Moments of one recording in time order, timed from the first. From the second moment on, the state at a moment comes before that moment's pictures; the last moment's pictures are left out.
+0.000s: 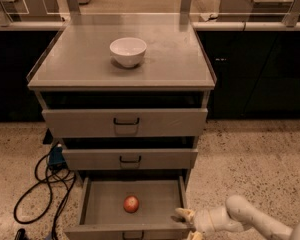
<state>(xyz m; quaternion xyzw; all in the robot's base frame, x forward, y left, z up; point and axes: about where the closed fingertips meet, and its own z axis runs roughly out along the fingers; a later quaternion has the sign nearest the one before) 0.426 -0.133 0.281 -0.51 0.67 0.45 0.29</state>
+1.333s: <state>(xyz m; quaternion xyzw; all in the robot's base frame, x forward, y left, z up) 0.443 -0.060 0.239 -0.50 0.65 0.47 0.32</state>
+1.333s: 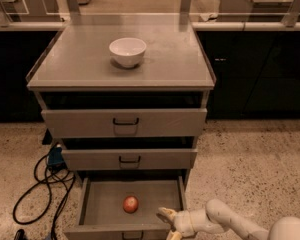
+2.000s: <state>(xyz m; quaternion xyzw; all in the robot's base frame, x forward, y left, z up) 0.497 0.003 0.210 -0.46 0.69 0.42 0.38</state>
